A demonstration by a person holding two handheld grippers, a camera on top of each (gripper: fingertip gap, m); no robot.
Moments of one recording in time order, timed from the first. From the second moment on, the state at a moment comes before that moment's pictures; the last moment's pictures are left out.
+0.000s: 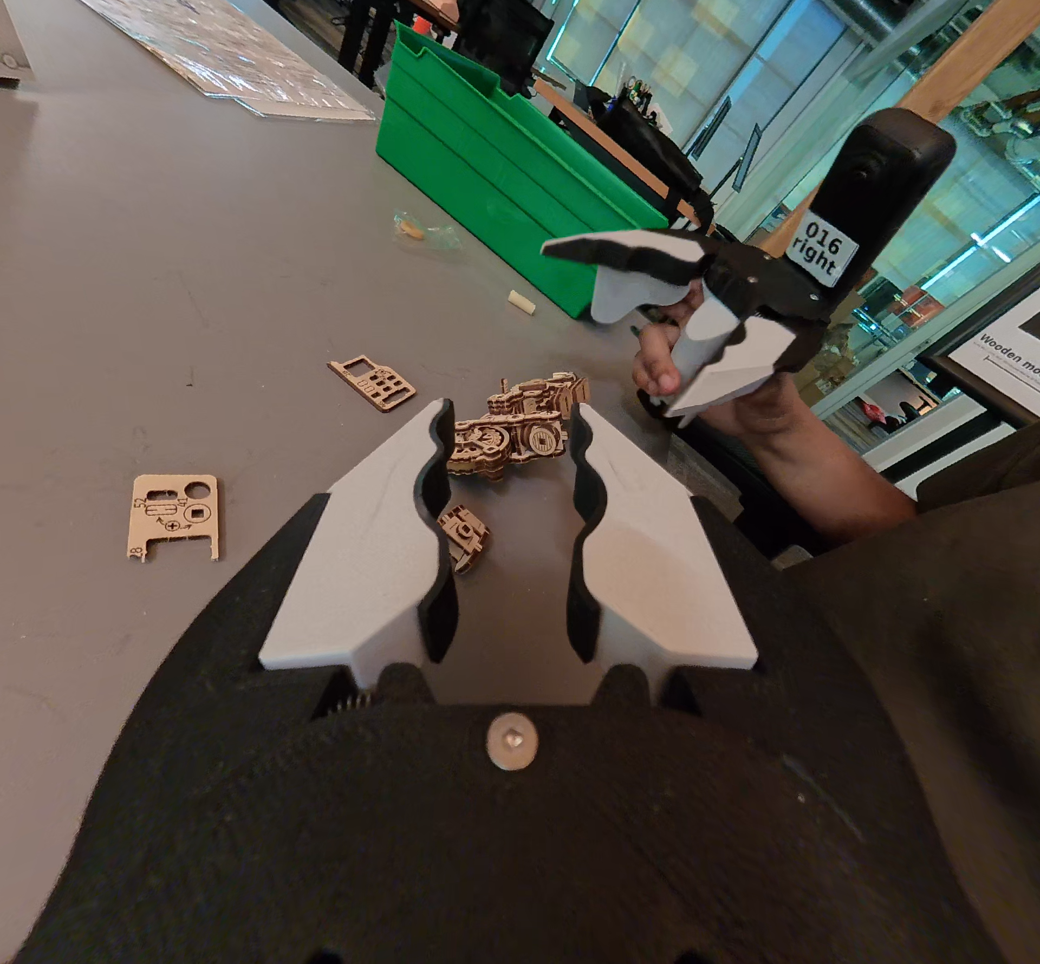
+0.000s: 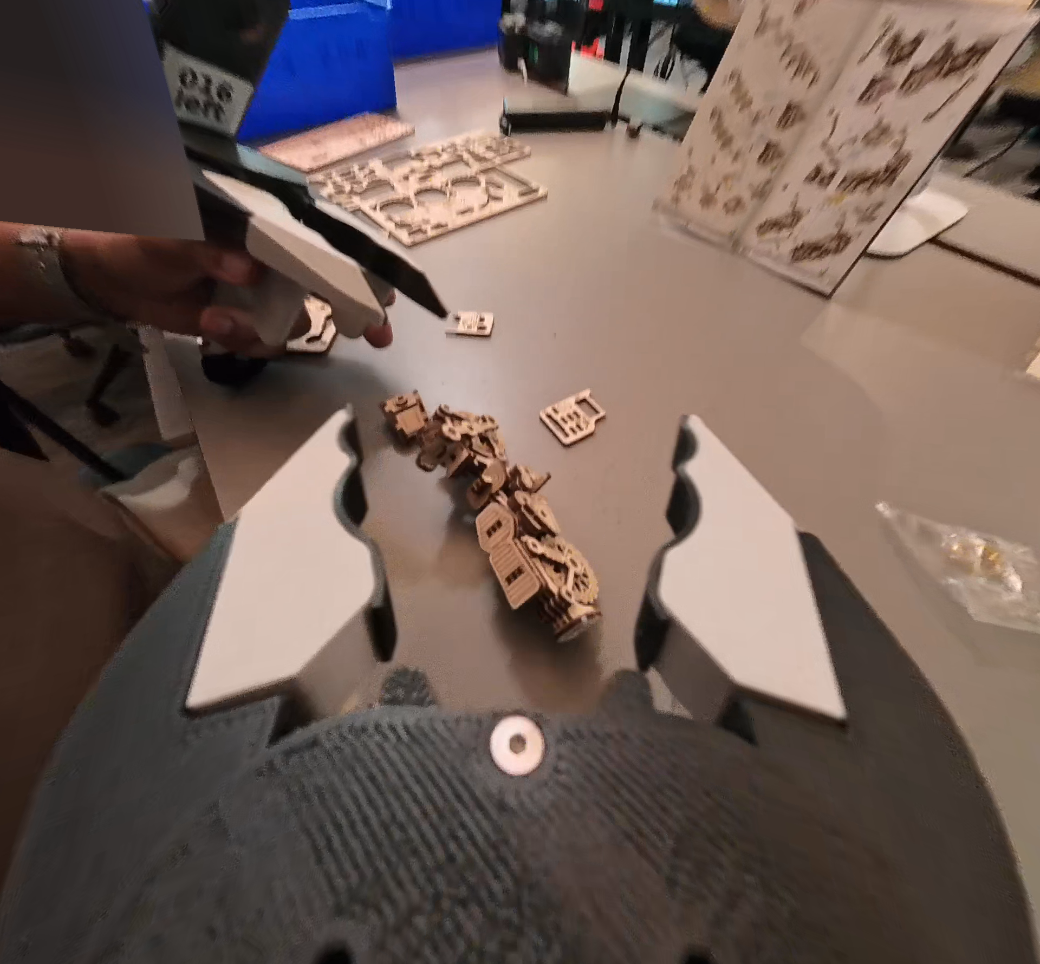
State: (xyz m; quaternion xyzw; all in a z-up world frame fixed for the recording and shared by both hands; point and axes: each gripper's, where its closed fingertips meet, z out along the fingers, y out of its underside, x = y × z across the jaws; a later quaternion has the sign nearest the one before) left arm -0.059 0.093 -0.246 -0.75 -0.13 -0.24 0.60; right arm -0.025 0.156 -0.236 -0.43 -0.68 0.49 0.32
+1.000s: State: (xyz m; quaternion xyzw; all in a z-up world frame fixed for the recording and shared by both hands) left arm -0.087 0.086 -0.226 -0.71 -0.21 -0.17 0.65; right arm -0.035 0.198 -0.247 -0.56 -0.61 0.42 0.38
